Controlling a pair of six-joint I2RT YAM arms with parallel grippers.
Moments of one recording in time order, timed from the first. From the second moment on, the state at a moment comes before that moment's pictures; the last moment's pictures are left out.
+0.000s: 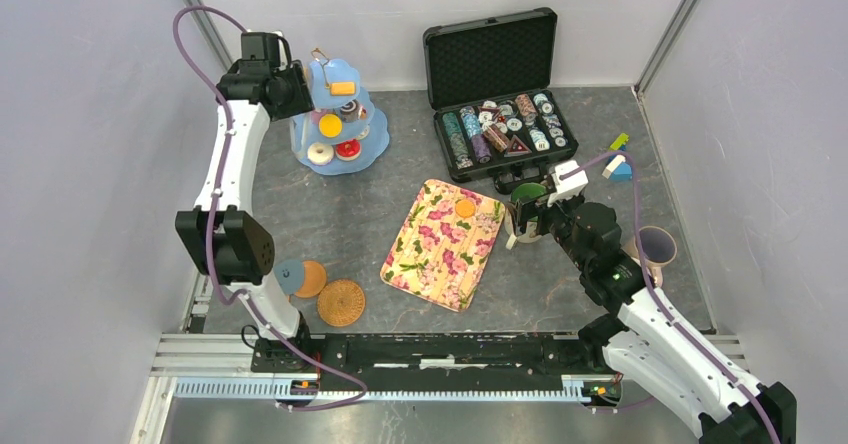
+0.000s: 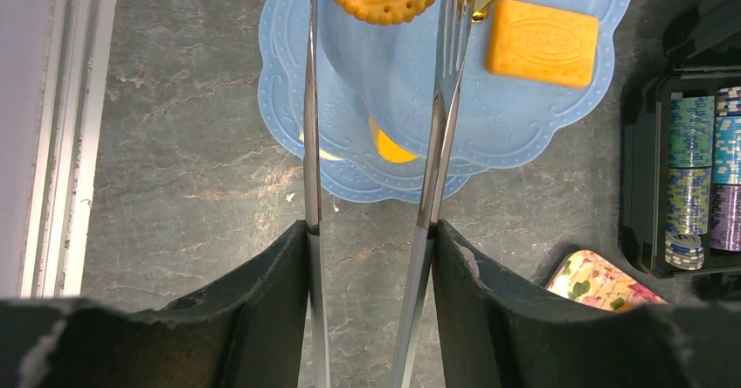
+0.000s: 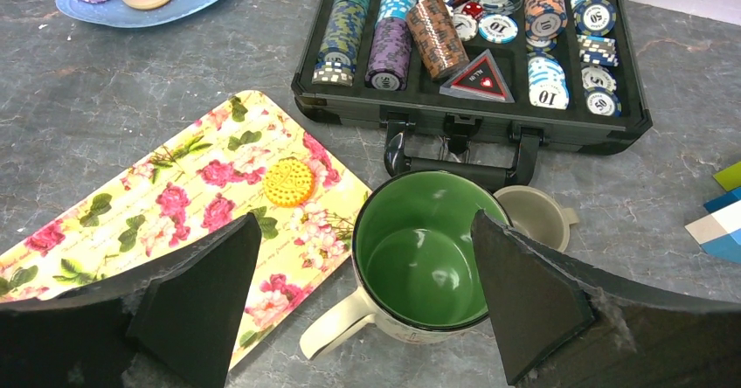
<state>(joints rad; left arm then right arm) 0.00 1.76 1.90 -0.88 -0.05 -0.23 0.51 0.70 0.49 0.02 0.12 0.03</state>
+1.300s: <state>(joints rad) 0.00 1.82 1.92 -0.89 -0.03 -0.23 0.51 0.72 0.48 0.05 0.09 0.02</state>
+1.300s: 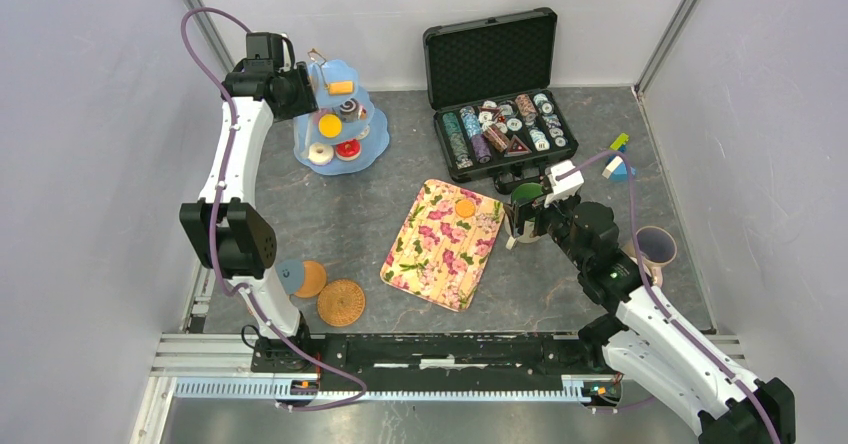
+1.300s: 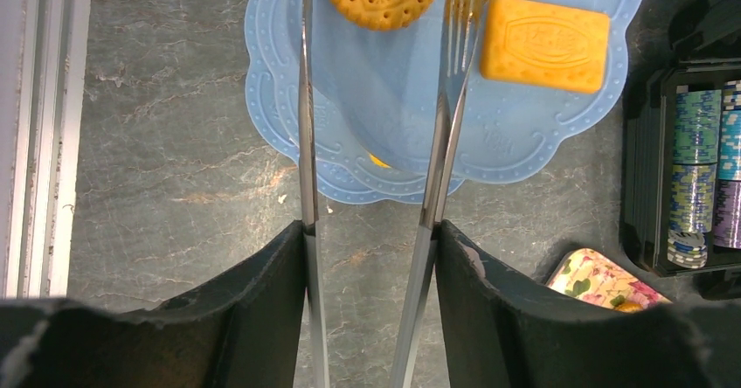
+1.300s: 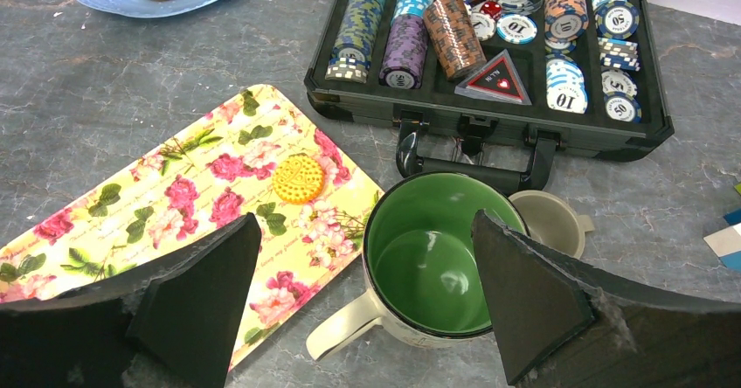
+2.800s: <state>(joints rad) -0.85 1.60 1.38 -0.82 -0.12 -0.26 0.51 0.70 0.48 0.03 0.06 0.02</state>
